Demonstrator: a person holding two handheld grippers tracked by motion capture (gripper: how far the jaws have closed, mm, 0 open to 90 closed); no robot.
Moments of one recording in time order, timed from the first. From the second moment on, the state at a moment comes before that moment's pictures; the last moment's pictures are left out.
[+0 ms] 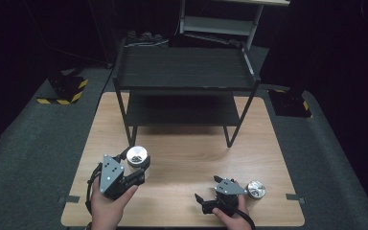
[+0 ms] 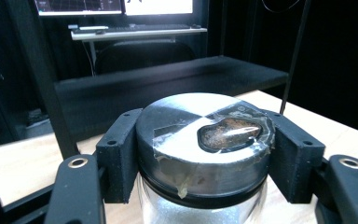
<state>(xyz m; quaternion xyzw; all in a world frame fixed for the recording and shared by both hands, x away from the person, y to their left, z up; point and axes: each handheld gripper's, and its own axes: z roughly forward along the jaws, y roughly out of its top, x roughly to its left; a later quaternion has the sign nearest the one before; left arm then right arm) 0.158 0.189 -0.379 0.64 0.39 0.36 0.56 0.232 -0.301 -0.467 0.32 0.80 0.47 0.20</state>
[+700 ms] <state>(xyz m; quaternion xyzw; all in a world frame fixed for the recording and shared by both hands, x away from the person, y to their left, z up) 0.190 0.180 -0.324 0.63 0.37 0.37 0.57 0.232 -0.302 -0.467 0.31 0.80 0.47 0.20</state>
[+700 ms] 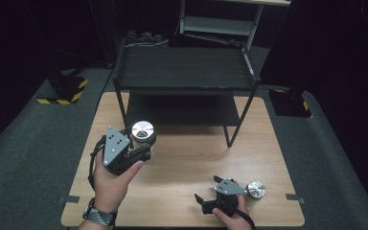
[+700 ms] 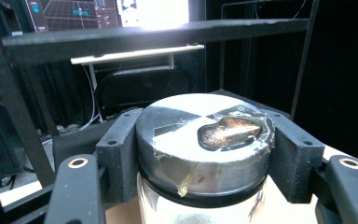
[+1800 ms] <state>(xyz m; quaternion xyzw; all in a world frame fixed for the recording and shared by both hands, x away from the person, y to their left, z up) 0.222 0.175 -0.258 0.60 0.36 0.40 0.59 0.233 -0.302 -0.467 0.31 0.80 0.47 0.20</state>
